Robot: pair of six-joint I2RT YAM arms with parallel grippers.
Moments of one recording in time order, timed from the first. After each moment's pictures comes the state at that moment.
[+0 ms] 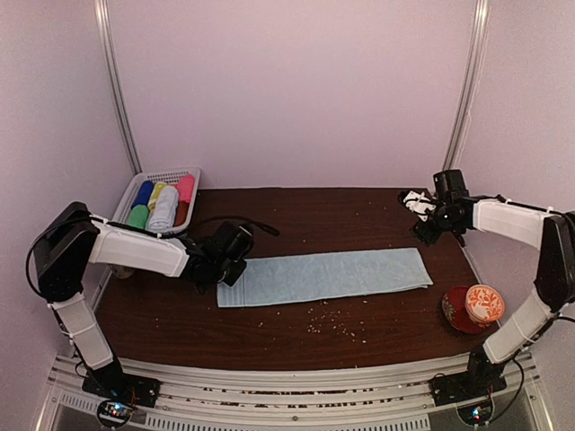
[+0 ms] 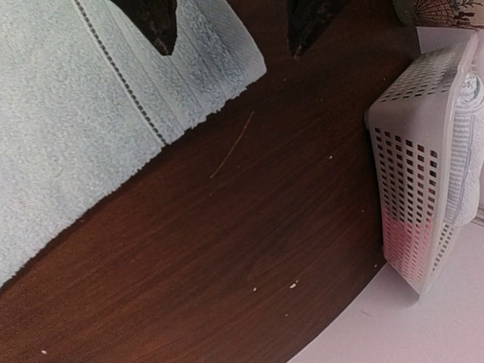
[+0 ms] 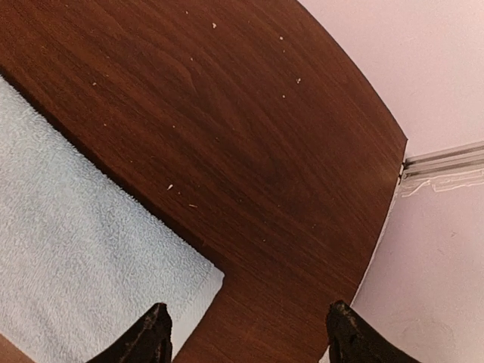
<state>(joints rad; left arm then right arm) -0.82 1.75 0.98 -0.12 -0.64 -0.01 0.15 1.52 1.05 -0.33 0.06 -0.69</state>
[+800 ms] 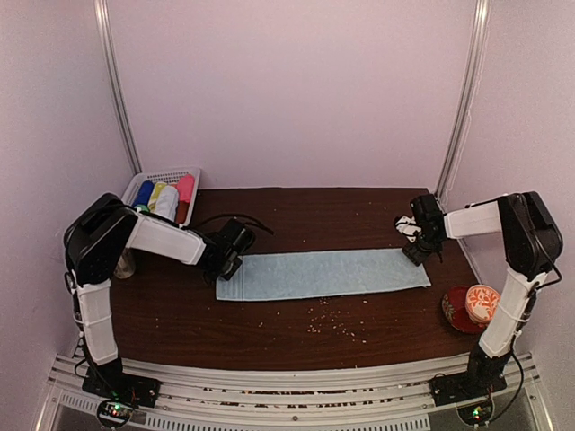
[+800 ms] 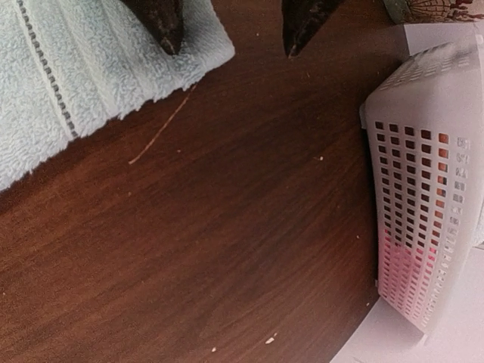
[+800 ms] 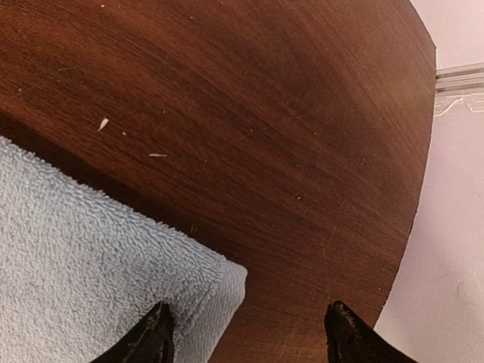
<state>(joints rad) -0.70 1.99 1.12 -0.16 -0.70 0.03 0.18 1.82 1.03 -0.21 0.33 -0.52</state>
